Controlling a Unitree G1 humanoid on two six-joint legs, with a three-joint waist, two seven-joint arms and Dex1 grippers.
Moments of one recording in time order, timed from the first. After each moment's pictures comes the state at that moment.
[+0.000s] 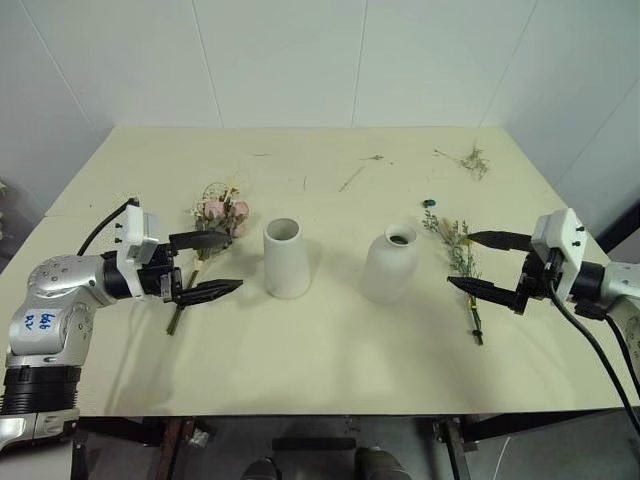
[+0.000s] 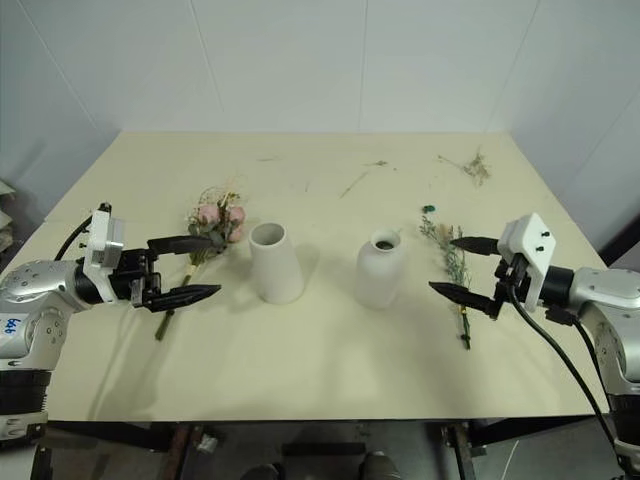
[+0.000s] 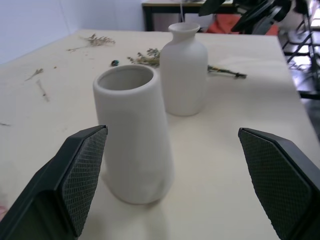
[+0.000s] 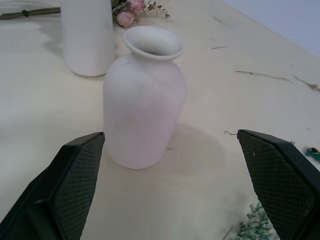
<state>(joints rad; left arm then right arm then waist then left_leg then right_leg) -0.52 0.79 0.22 0.10 -0.59 0.30 -1.27 -0.37 -0.91 -0.25 -0.06 0.50 0.33 1.10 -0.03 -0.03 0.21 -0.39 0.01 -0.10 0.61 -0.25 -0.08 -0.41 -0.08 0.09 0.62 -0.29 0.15</state>
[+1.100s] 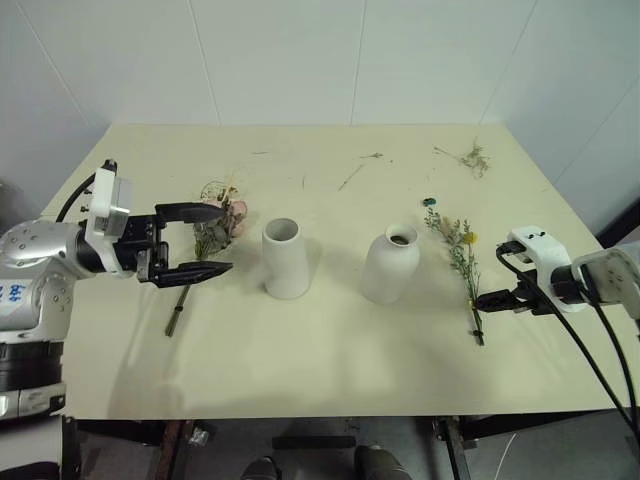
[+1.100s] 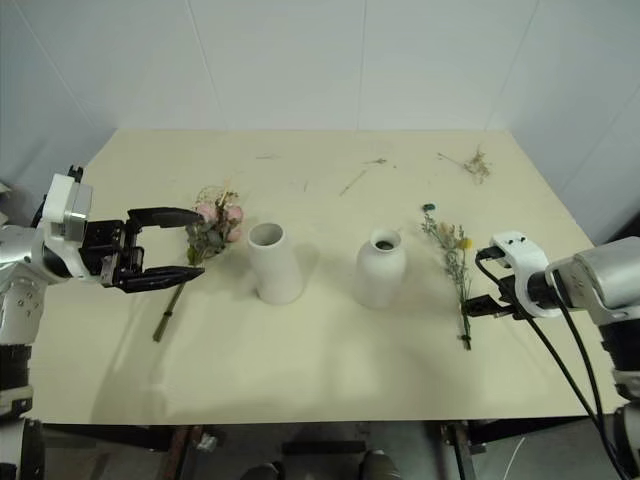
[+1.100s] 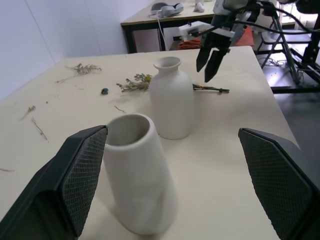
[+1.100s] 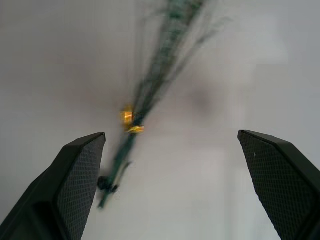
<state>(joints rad) -0.56 0.86 0.28 0.03 -0.63 0.34 -1.32 -0.83 -1.00 0.16 0.17 0.45 1.46 0.65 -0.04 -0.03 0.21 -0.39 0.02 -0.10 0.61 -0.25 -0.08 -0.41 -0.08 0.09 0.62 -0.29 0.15</state>
